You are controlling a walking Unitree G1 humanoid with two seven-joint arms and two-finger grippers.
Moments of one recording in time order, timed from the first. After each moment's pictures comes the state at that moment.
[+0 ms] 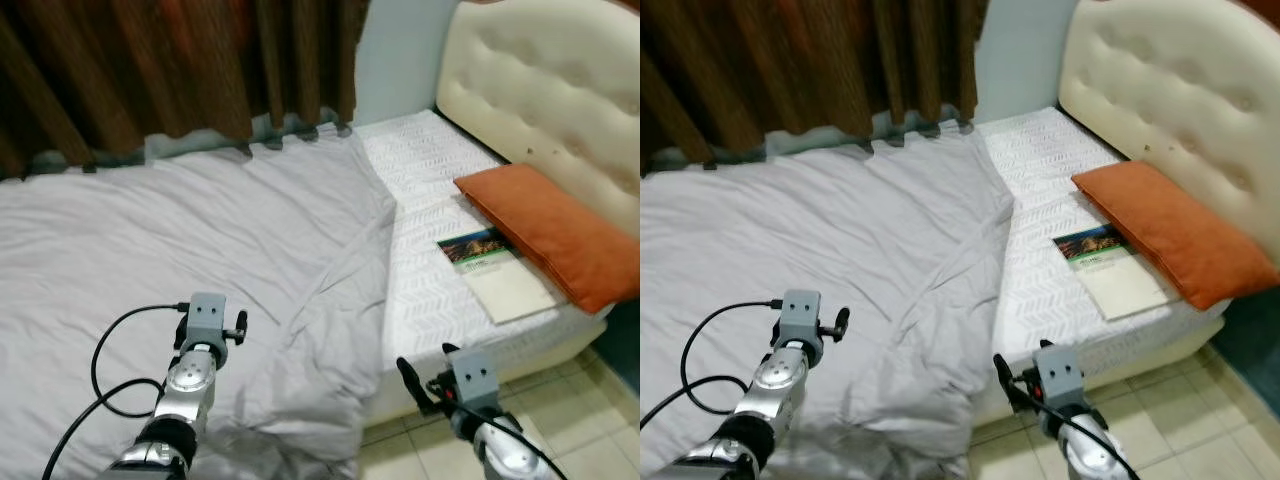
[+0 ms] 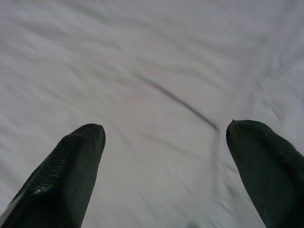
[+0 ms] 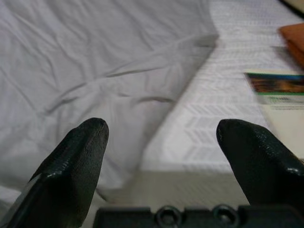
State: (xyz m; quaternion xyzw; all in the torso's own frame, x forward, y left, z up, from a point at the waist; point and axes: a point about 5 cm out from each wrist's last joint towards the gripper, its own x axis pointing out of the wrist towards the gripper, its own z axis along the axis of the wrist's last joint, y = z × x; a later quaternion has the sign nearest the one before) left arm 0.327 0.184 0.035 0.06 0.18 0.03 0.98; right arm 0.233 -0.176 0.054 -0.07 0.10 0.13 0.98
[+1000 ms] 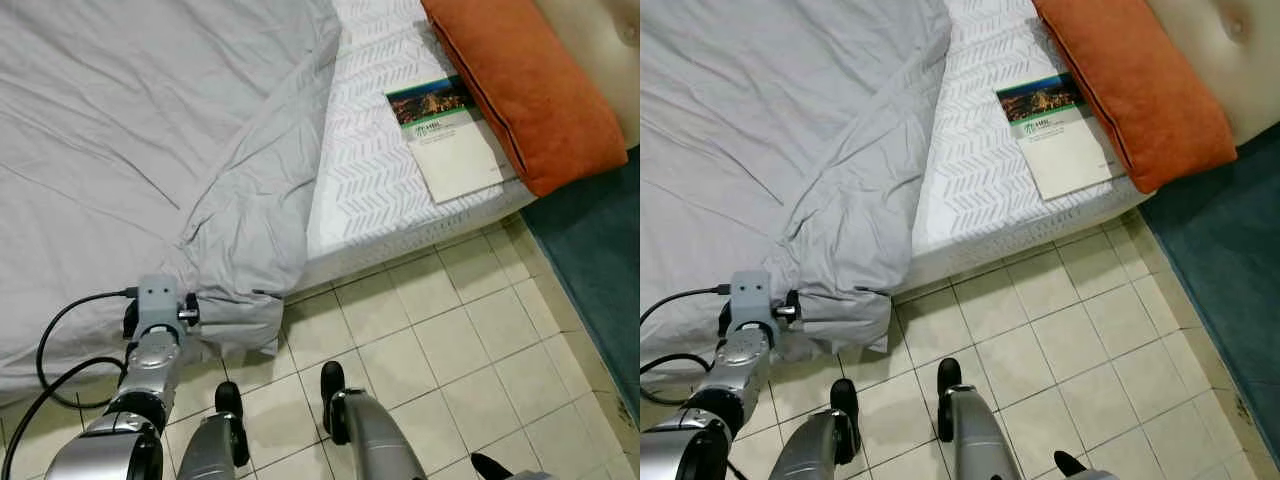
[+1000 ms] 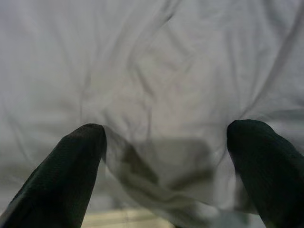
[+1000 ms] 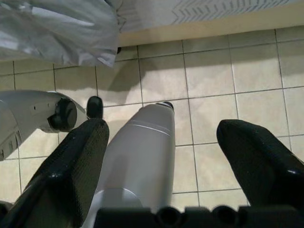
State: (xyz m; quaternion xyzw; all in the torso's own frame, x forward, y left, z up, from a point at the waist) left arm 0.332 0.242 0.055 0.01 0.17 0.16 0.97; right arm 0.077 -0.158 0.104 -0.04 0.22 0.15 0.96
